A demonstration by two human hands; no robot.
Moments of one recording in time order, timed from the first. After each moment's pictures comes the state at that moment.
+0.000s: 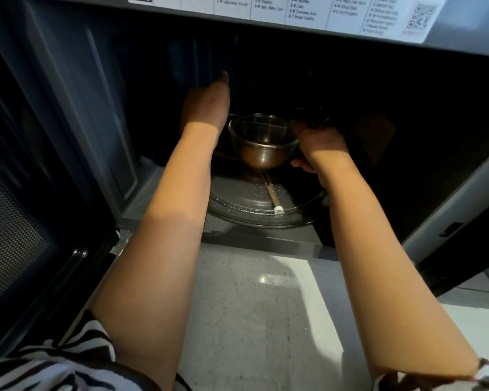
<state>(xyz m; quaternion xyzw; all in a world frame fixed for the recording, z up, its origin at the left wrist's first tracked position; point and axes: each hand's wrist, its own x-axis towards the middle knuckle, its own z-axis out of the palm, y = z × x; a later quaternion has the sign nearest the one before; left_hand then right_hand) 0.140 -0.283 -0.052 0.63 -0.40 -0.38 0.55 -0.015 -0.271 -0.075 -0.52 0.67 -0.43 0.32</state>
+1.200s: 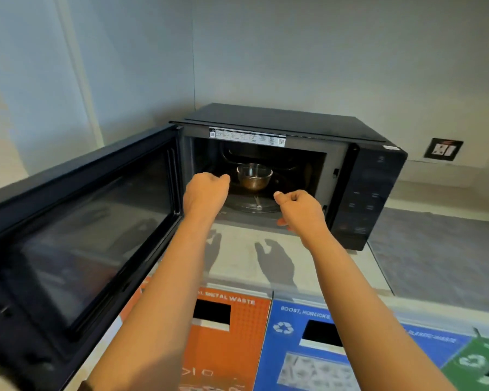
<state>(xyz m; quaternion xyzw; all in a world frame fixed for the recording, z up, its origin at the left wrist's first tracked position) 0.130 0.034 0.020 0.69 -0.49 -0.22 0.48 -0.031 0.032 0.003 -0.60 0.63 -0.39 0.28</state>
